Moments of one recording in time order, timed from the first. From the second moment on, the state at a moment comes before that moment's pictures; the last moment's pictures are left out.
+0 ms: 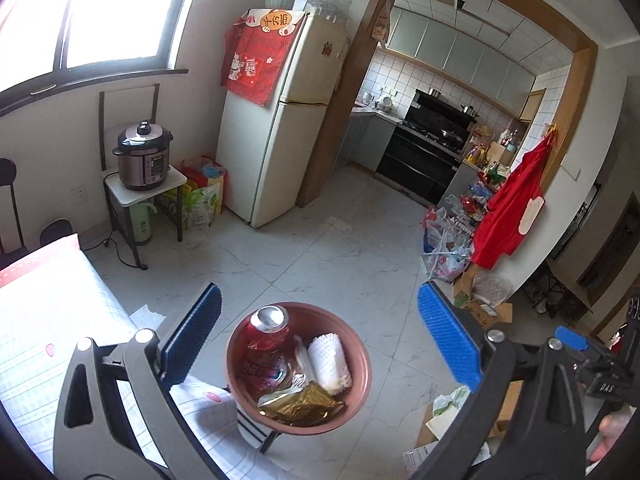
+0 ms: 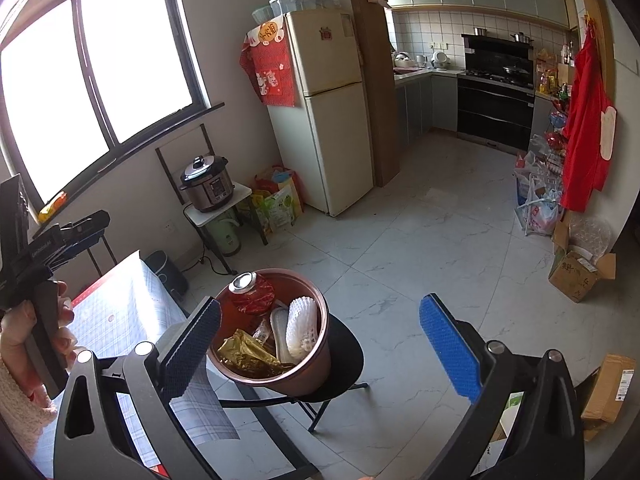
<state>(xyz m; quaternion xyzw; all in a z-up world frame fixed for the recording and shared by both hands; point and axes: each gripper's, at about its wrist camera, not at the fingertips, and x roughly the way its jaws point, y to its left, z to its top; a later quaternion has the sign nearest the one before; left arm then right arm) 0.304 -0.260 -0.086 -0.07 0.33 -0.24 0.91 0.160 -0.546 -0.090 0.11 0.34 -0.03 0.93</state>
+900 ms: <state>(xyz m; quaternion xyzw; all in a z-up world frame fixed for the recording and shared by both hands) 0.128 -0.066 -0.020 -0.04 0.30 -0.14 0.94 0.095 -0.386 -0.029 0.04 0.31 0.00 0.95</state>
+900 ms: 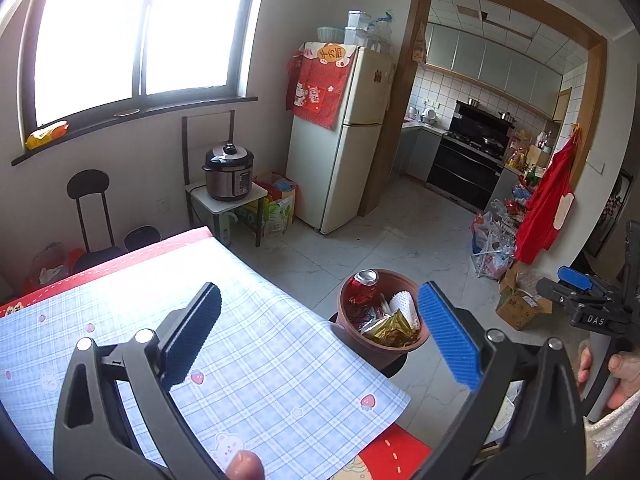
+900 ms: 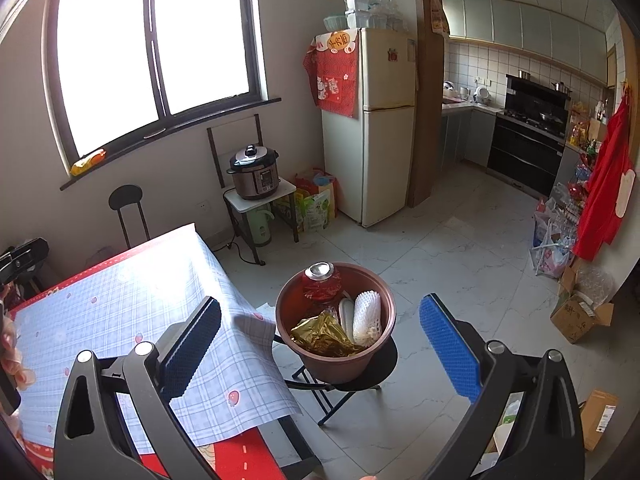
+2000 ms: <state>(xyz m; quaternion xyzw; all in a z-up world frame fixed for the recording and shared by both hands) 0.085 -0.044 -0.005 -0.01 0.27 -0.13 0.95 0.051 -0.355 -0.011 0.06 0.30 -0.04 0.95</state>
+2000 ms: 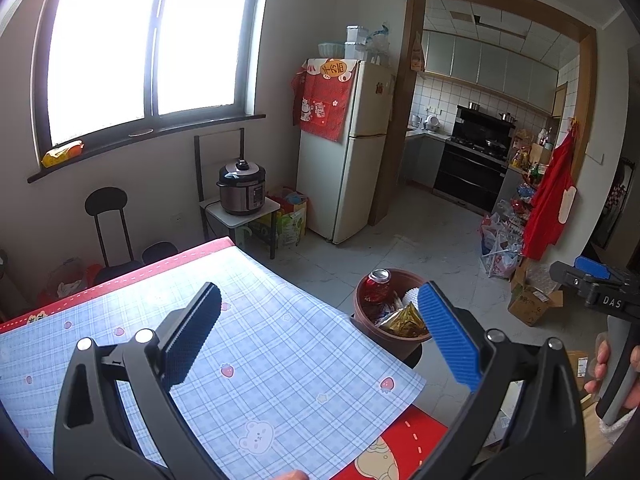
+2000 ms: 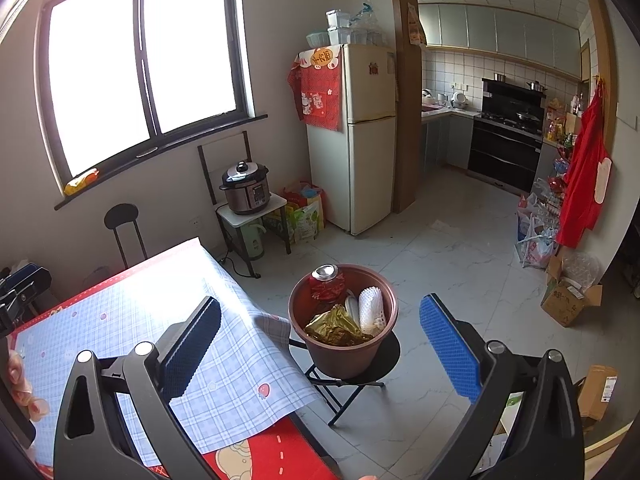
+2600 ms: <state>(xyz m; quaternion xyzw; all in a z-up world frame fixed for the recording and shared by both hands) 0.089 -0.058 -0.001 0.00 0.27 -0.13 0.95 0.057 -0.371 -0.006 0.07 0.29 -0.05 0.95</state>
